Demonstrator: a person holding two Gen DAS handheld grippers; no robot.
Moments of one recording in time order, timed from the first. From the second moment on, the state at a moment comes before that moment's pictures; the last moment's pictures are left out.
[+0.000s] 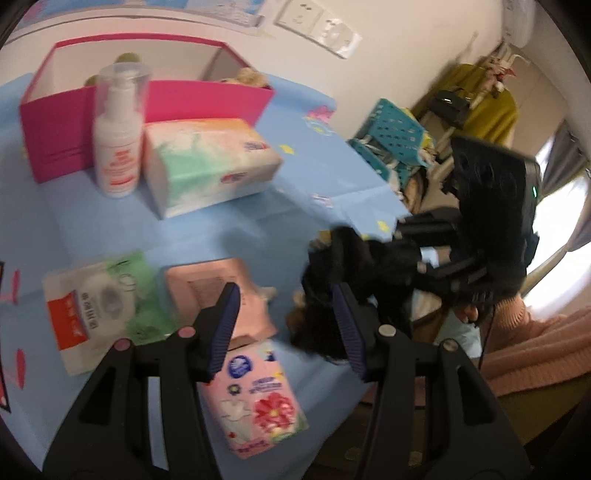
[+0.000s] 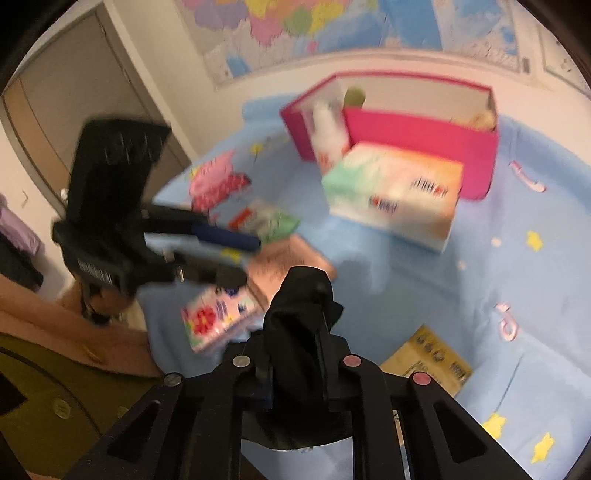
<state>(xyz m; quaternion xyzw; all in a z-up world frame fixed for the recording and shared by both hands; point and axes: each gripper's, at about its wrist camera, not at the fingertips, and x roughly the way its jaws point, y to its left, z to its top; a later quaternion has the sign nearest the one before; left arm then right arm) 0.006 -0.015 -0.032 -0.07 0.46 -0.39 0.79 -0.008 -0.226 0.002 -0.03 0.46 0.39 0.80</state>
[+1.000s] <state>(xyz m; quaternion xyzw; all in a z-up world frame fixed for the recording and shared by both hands) 0.162 -0.048 0.041 -0.10 0.42 -0.35 0.83 0.164 -0.208 0.099 0.02 0.30 0.38 0.87</state>
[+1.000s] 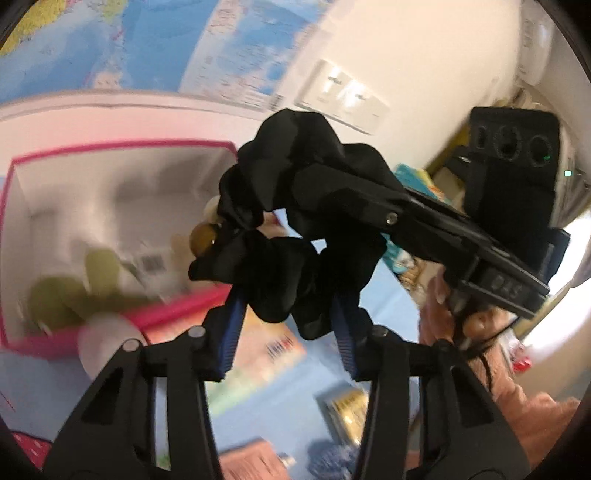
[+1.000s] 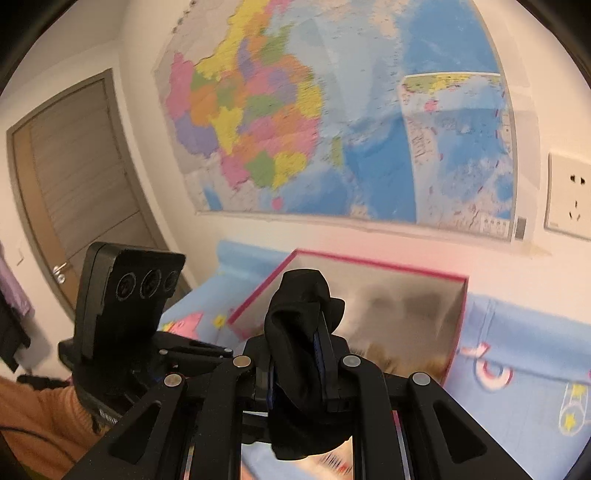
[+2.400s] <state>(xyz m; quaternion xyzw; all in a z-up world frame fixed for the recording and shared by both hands) 0.097 -0.008 0.047 -0.03 0.39 -0.29 0.87 0.112 -0.231 0.070 0.02 0.34 0.38 0.86</state>
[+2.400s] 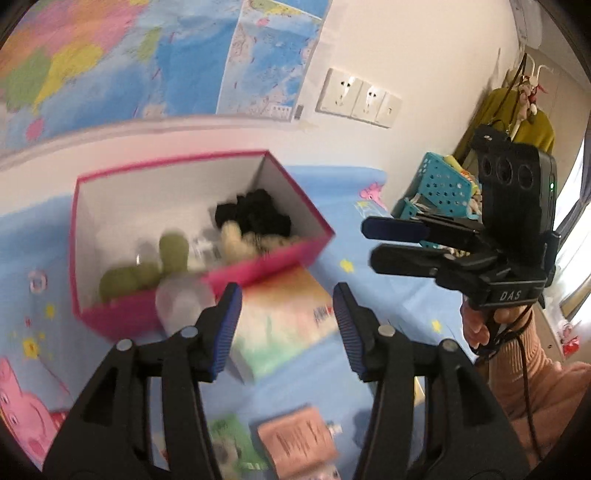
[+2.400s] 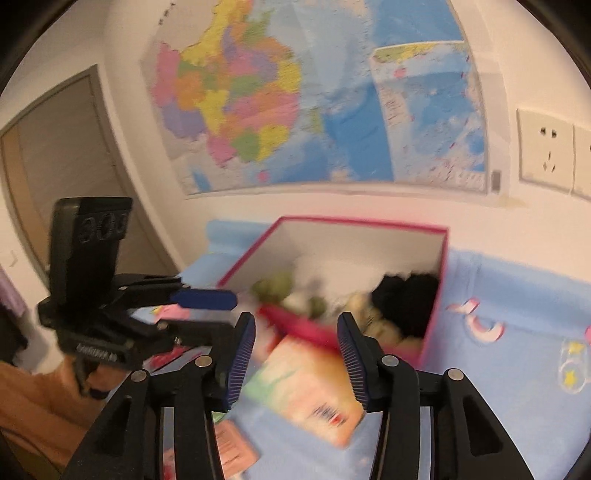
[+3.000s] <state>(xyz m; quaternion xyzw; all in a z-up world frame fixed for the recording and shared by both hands) 0.011 0.044 -0.034 -0.06 0.46 -0.25 0.85 0.028 -0.227 -0.009 0.04 0.44 0.40 0.81</state>
